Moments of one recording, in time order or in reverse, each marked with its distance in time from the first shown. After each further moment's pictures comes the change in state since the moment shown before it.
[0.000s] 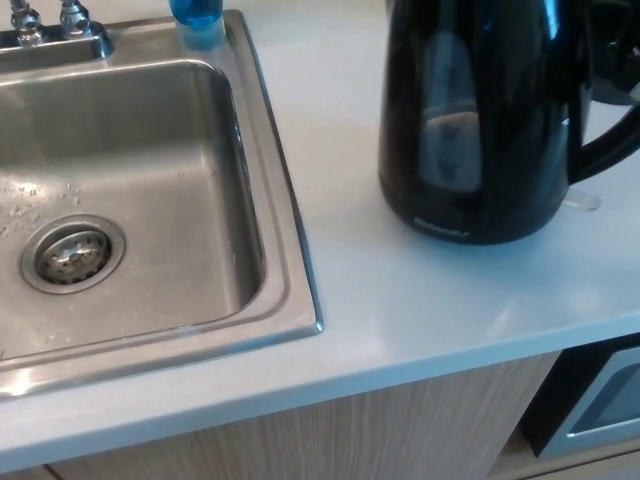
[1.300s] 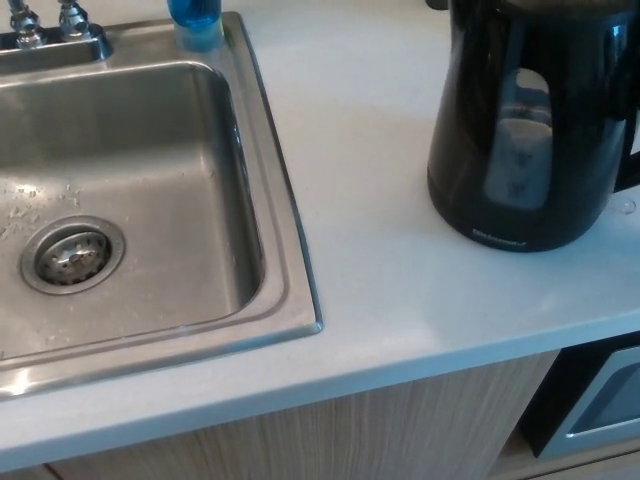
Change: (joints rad) left_arm 0.029 -0.003 0.002 0.007 0.002 0.000 0.000; right_arm -0.006 -0.070 -0.011 0.444 -0.162 -0.398 0.040
